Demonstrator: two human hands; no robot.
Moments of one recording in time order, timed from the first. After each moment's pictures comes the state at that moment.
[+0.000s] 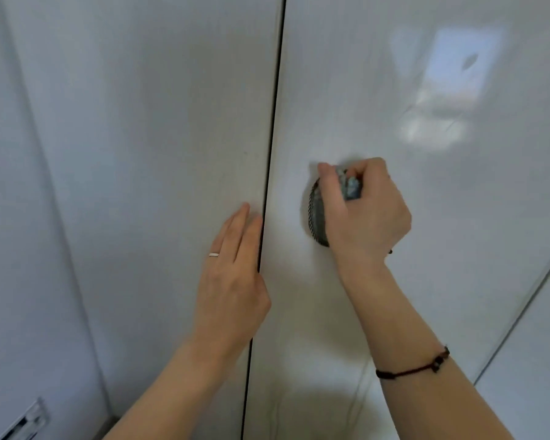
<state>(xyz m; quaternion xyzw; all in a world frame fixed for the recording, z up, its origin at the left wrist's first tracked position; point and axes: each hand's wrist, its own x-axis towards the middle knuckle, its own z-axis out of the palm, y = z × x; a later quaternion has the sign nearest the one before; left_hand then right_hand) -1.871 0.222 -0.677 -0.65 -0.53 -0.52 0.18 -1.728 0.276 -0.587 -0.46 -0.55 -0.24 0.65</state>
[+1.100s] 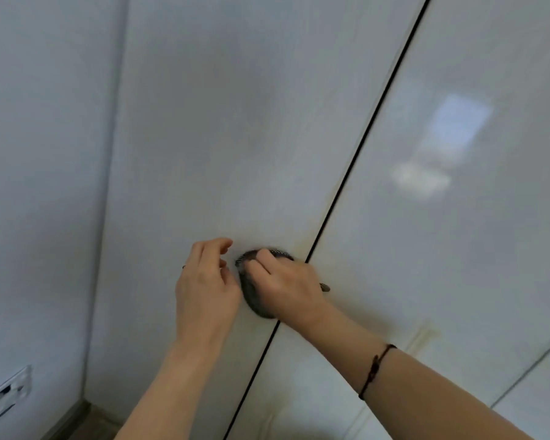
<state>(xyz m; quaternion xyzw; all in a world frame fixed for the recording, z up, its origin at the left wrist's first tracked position) -1.953 0.233 -0.732 -0.48 -0.59 -0.65 0.02 -1.826 0.286 -0.685 -0.23 -0.85 -0.37 0.29</state>
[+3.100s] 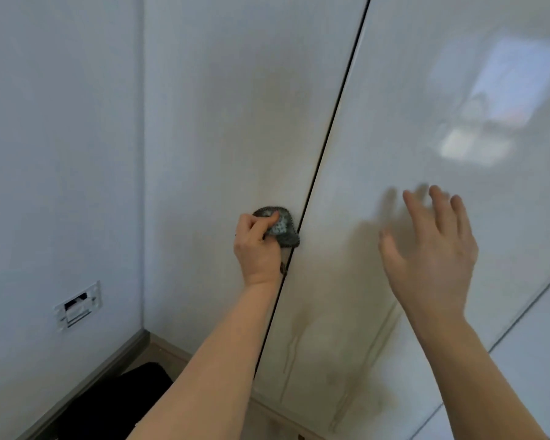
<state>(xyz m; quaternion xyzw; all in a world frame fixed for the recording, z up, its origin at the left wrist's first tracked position) -1.884 0.269 -0.825 -0.39 -0.53 -0.75 0.08 -1.664 0.204 -0.733 -0.50 -0.69 -0.25 0.46</state>
